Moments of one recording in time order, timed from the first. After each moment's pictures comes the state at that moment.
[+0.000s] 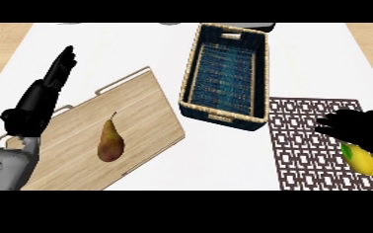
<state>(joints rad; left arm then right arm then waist) -0.22 0.53 -0.15 -1.51 0.12 0.13 -0.04 -0.18 -1.08 0.35 -1.72 0.81 0.69 -0.35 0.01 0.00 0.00</state>
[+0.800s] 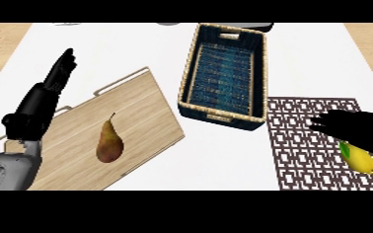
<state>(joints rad) -0.19 0.45 -0.08 -1.54 0.03 0.07 -0.02 -0.17 -0.92 0.31 -1.46 1.05 0.50 -0.56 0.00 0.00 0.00</state>
